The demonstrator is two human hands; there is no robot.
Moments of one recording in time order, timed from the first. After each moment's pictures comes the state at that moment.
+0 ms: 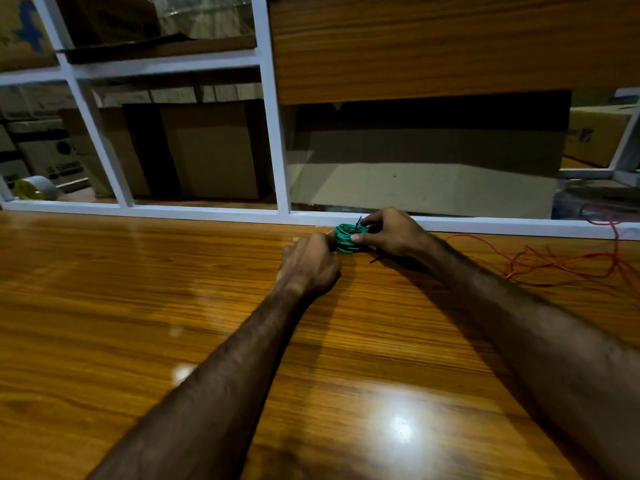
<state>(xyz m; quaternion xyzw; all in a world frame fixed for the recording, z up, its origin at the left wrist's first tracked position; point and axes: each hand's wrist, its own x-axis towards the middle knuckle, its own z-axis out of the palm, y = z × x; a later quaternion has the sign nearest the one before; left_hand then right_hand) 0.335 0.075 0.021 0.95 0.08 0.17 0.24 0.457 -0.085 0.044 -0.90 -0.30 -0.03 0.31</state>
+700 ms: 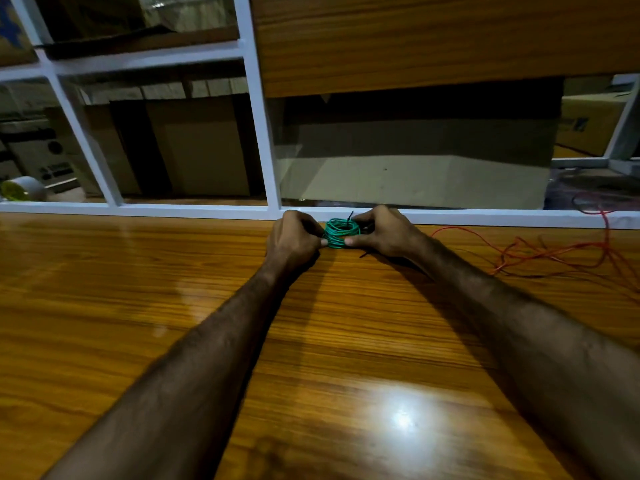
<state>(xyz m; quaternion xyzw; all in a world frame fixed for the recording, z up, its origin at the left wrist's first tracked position) 0.379 0.100 0.018 0.87 0.16 0.22 0.41 0.457 -0.093 0.037 -0.90 -0.32 -0.02 0.30</state>
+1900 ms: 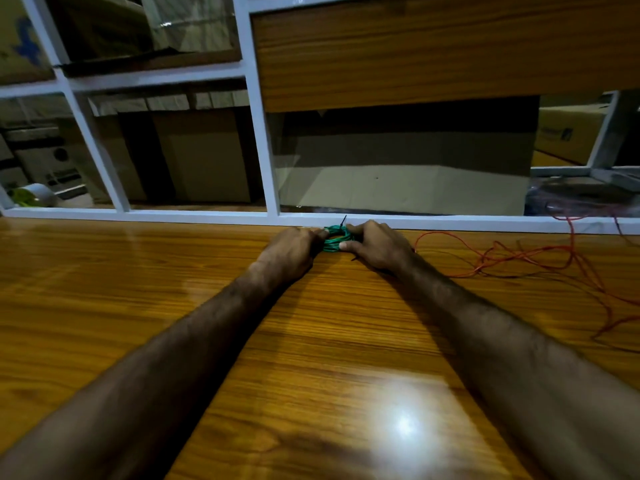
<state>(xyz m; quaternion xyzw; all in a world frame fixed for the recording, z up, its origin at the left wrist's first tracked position) 0.352 0.102 0.031 0.98 -0.06 0.19 0.01 0.440 -0.094 0.026 -0.93 -0.30 -0.07 0.22</state>
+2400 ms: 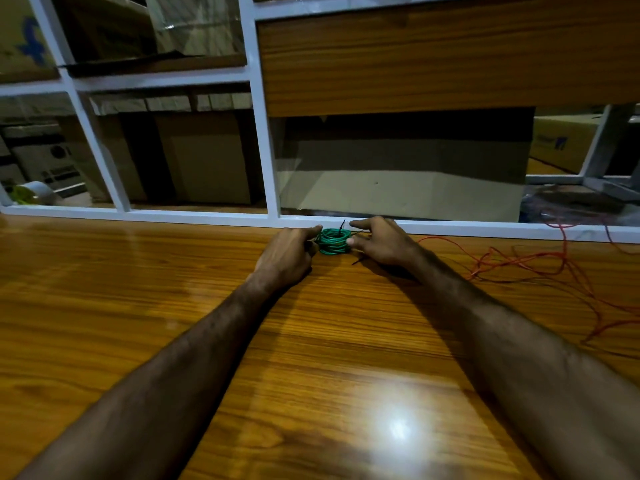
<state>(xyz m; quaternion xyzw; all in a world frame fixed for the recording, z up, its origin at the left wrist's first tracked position) 0.343 0.102 0.027 0.95 -0.02 0.24 0.17 0.433 -0.107 0.045 -0.90 -0.29 -0.04 0.31</state>
